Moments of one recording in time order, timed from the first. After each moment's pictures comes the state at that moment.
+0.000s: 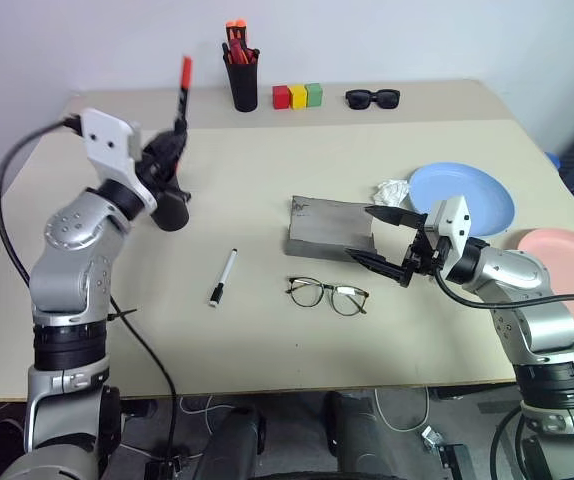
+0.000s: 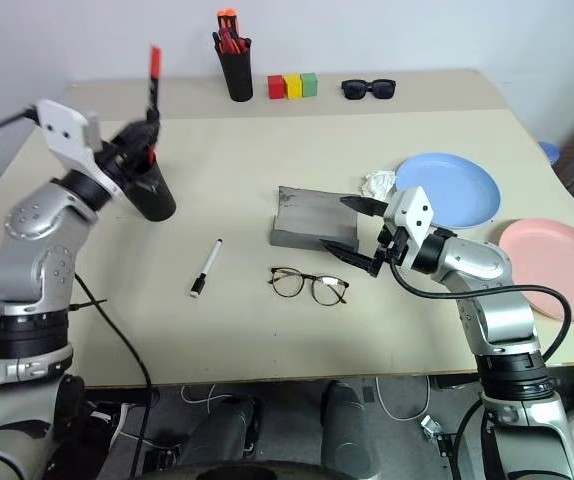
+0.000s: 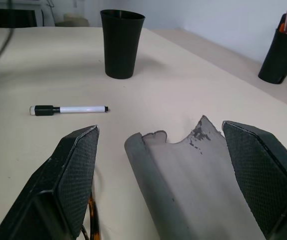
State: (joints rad) left arm -0.58 0.49 0.24 -0.06 -0.36 0.28 -0.47; right arm -0.33 -0.61 -0.05 -0.13 0.43 0.19 0.97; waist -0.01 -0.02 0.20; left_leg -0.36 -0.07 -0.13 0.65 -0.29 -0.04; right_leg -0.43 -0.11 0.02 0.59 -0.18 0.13
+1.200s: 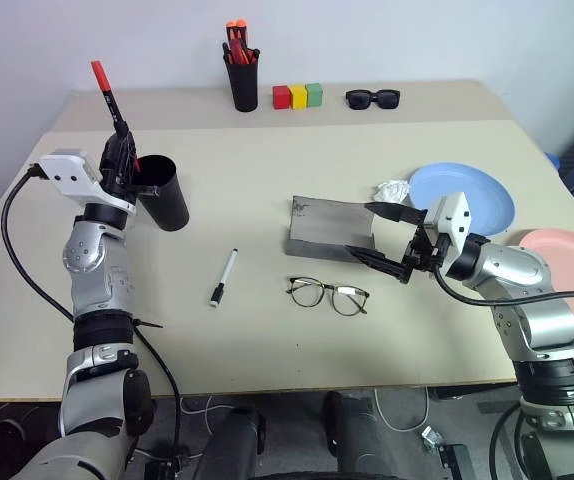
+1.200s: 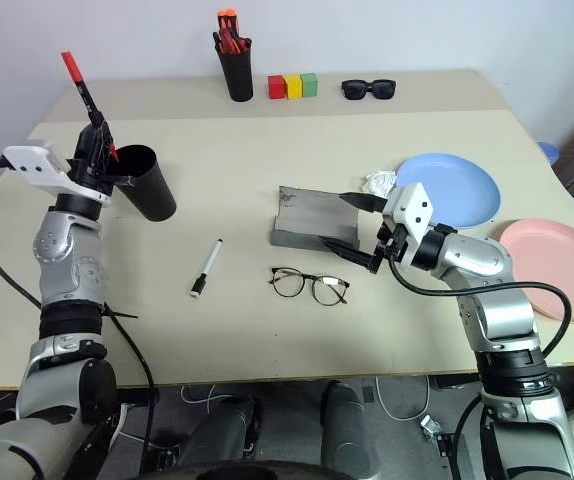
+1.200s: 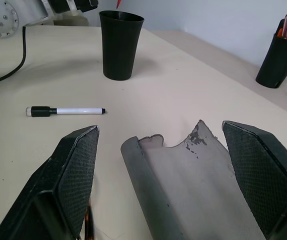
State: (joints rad) left arm -0.62 0.35 0.38 0.50 -0.37 -0.29 -0.42; right arm -0.34 -0.61 -0.05 -0.13 0.42 0.19 0.97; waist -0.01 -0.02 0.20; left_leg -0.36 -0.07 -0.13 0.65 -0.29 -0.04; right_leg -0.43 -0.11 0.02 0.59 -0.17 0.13
